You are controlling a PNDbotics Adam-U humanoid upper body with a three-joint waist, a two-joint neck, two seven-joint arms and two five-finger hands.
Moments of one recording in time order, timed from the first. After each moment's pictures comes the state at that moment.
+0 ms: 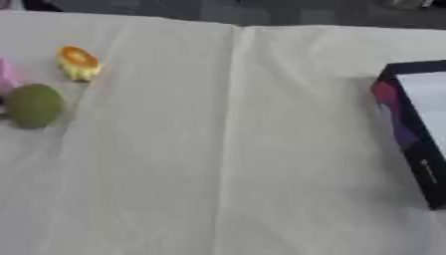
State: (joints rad) left arm -0.94 0.84 0.08 -0.72 -0.98 -0.18 -0.54; right arm -0.02 -0.53 -0.16 -1.98 -0.20 0.11 -0.63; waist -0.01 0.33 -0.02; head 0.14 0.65
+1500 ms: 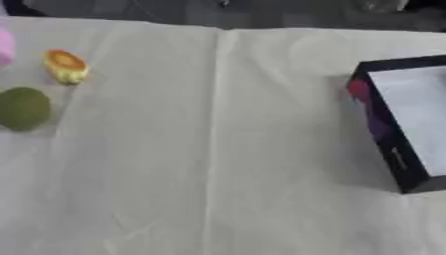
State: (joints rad) left arm -0.81 0.89 -0.03 -1.15 -0.54 -0.19 -0.55; right arm -0.18 -0.75 -0.13 -1.98 -0.24 0.12 -0.55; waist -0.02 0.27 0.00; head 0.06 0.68
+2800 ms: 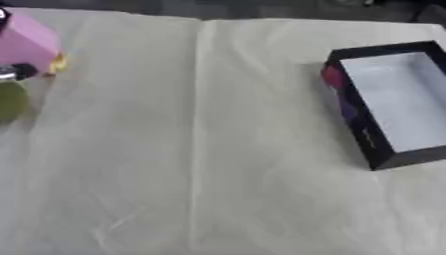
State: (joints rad) left arm -0.74 0.69 -0.13 -1.41 -0.30 -0.13 -0.51; right arm -0.63 -0.82 0.06 -1.99 -0.31 0.38 -0.32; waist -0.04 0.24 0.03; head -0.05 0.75
